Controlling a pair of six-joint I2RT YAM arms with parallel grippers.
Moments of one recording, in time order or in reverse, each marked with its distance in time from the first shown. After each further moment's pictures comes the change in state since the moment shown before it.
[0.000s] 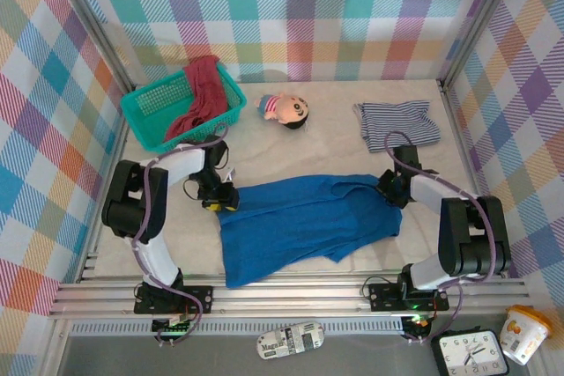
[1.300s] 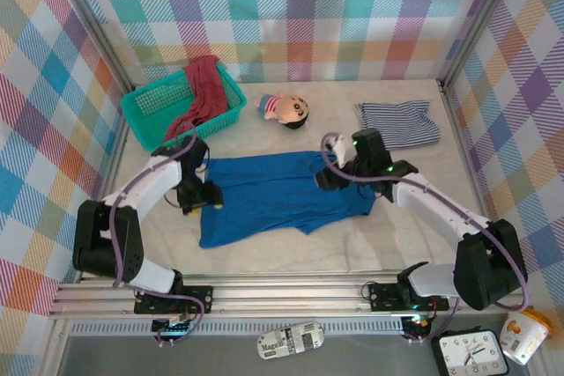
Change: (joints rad) left arm 0.046 -0.354 -0.163 -0.075 -0.080 -0.356; right arm 0.450 -0.188 0.159 -0.006 -0.312 -0.810
